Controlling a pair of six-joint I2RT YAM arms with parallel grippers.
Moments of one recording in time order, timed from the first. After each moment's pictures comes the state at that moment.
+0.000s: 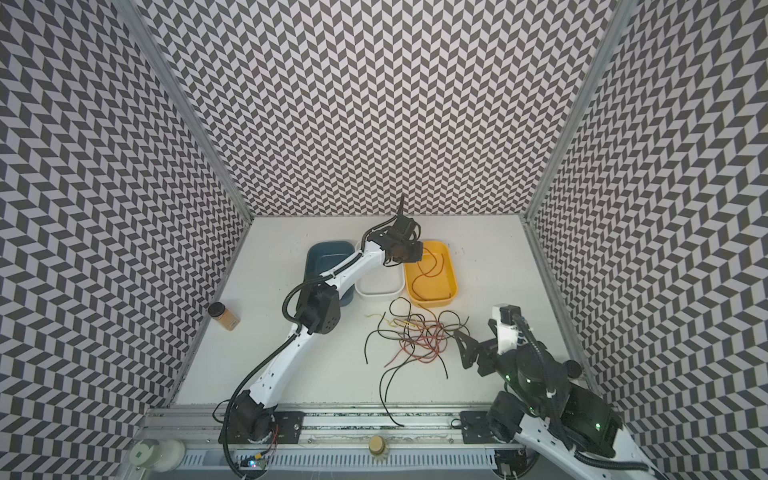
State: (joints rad) left arm -0.63 2.68 2.55 -0.67 0.20 -0.47; right arm 0.82 0.20 0.70 -0.76 0.38 0.51
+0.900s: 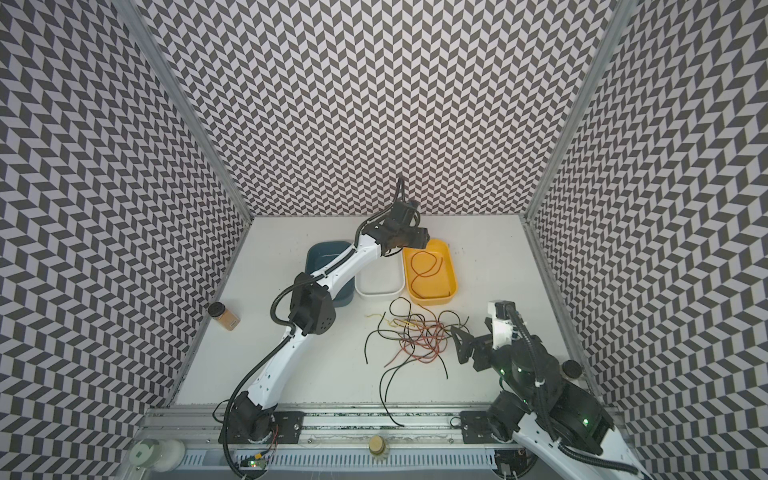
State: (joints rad) left arm -0.64 2.53 2.57 -0.62 0.14 -0.33; right arm 0.70 0.25 0.68 -0.71 0.27 0.50
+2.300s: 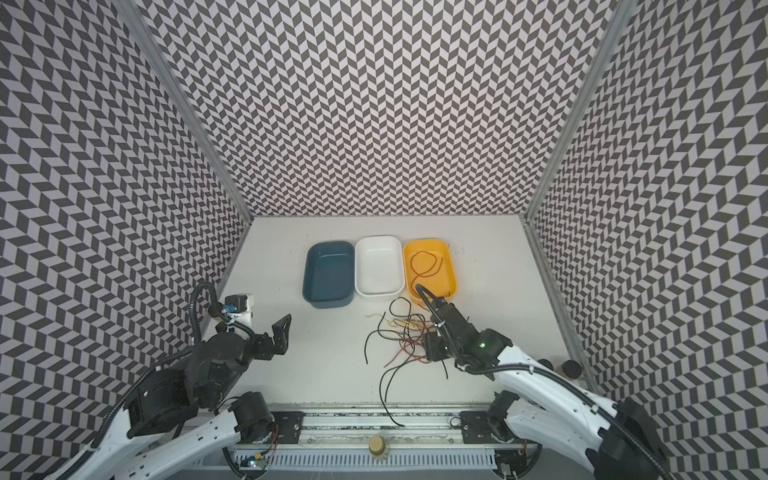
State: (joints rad) left arm -0.88 0.40 0.80 -0.88 -0.62 -0.41; right arm 0.70 0.99 0.59 -0.51 0.08 0.55
